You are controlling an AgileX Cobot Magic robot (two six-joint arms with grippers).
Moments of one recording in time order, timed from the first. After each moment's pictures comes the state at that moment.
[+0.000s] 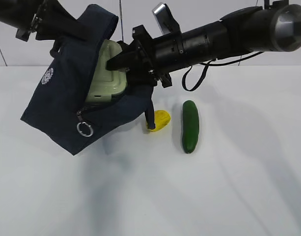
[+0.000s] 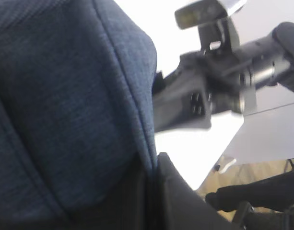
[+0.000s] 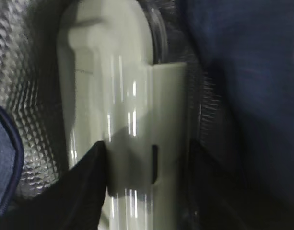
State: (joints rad) left arm -0.10 1.75 -1.48 -1.06 1.10 0.61; right arm 0.31 2.13 -1.66 1.40 1.04 -0.66
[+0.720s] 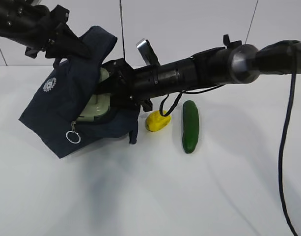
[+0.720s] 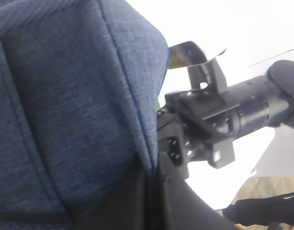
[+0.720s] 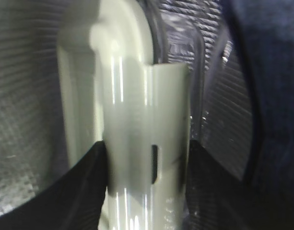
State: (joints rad) left arm -0.11 1.86 -1.48 -1.03 1.00 0.62; right arm 0.37 2.32 -1.71 1.55 0.94 -0.74
